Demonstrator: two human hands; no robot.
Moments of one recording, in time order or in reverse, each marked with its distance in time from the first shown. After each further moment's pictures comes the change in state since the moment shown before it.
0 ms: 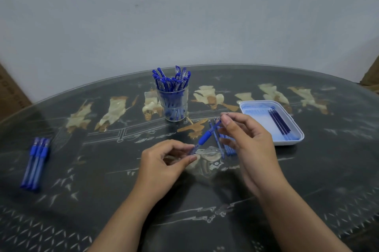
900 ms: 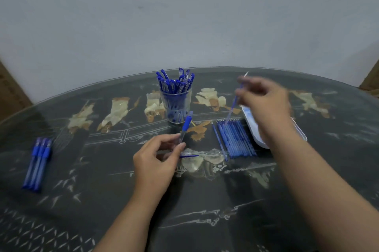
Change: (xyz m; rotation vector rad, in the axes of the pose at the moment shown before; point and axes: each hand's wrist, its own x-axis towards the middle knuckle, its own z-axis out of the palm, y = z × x) left_hand 0.004 -0.007 -0.002 0.051 0.290 0.064; right_hand 0.070 -0.038 -0.001 -0.276 0.107 -0.229
